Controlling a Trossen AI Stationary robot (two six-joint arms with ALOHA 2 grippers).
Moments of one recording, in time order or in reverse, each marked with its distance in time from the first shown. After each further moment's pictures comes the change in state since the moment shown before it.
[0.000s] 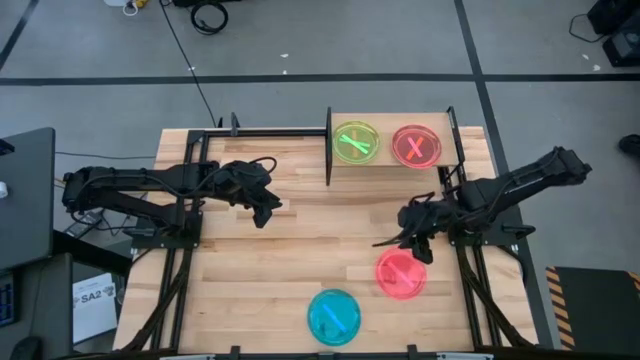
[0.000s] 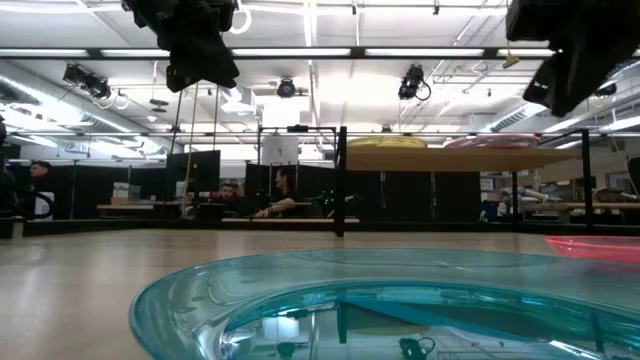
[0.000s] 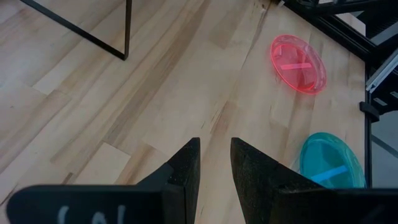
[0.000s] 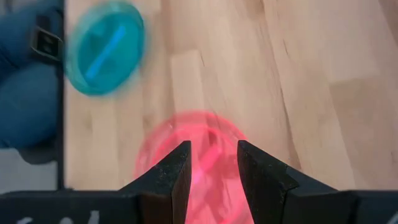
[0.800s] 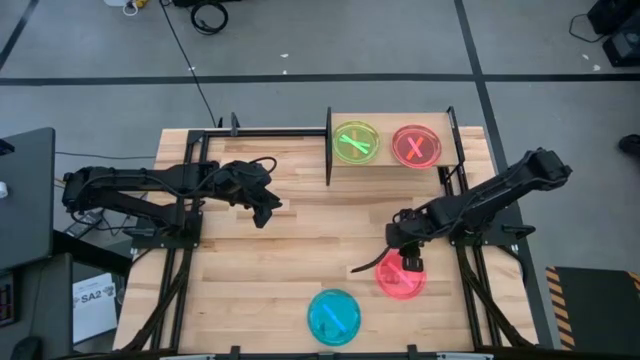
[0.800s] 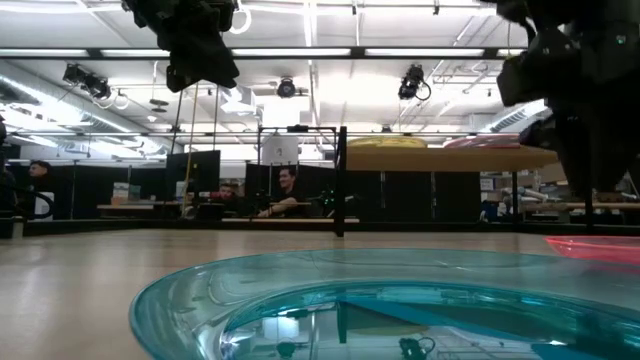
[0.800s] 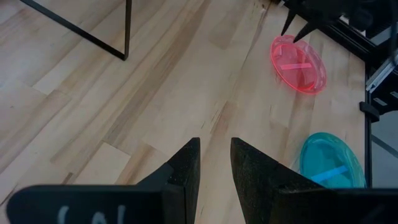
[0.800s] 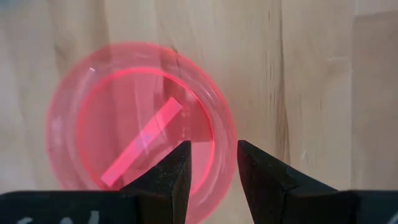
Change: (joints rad) left arm 0.000 0.000 0.000 0.000 0.000 0.000; right arm 0.017 0.327 0.000 -0.029 0.009 -0.107
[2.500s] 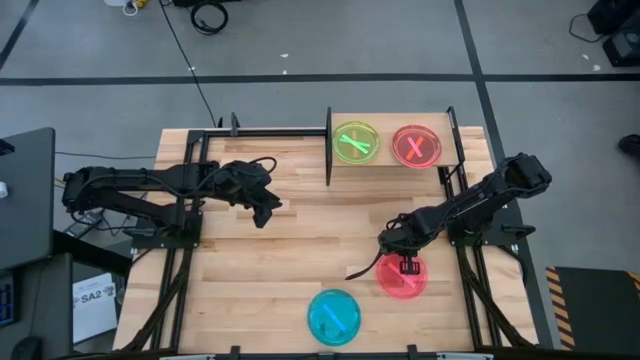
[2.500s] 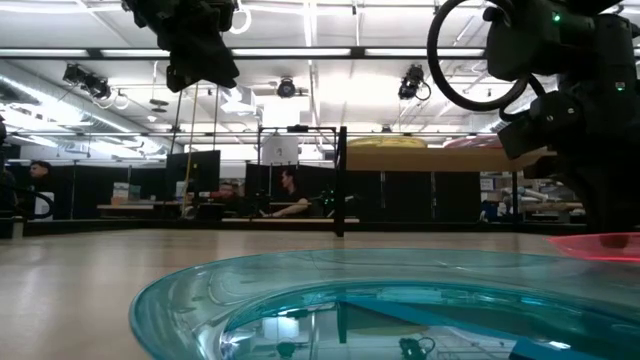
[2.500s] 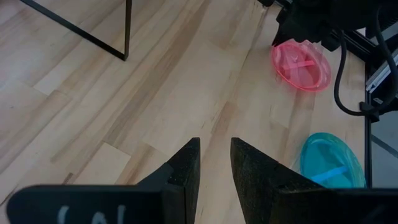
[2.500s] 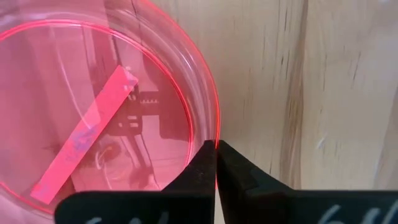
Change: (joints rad) left arm 0.000 0.000 0.000 0.000 0.000 0.000; right arm -0.001 0.214 0.000 -0.003 -0.005 -0.017
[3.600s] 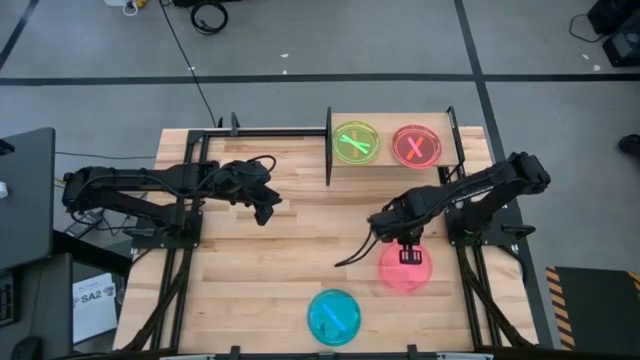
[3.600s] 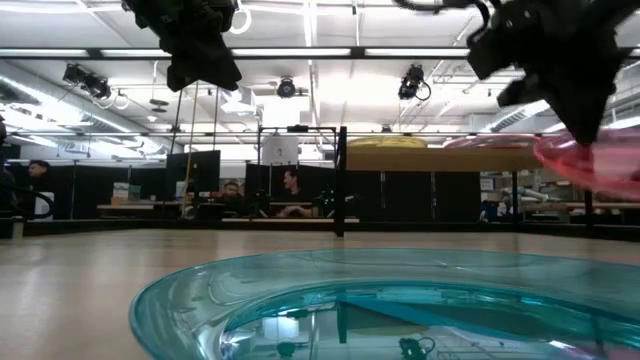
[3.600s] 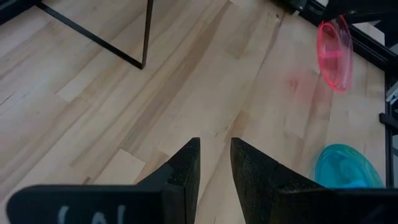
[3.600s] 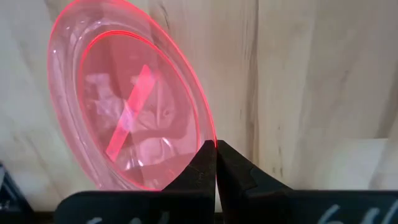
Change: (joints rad) left arm 0.000 0.000 0.000 0.004 -0.067 0.001; right arm -0.085 0.001 0.414 -0.523 -0.076 -0.099
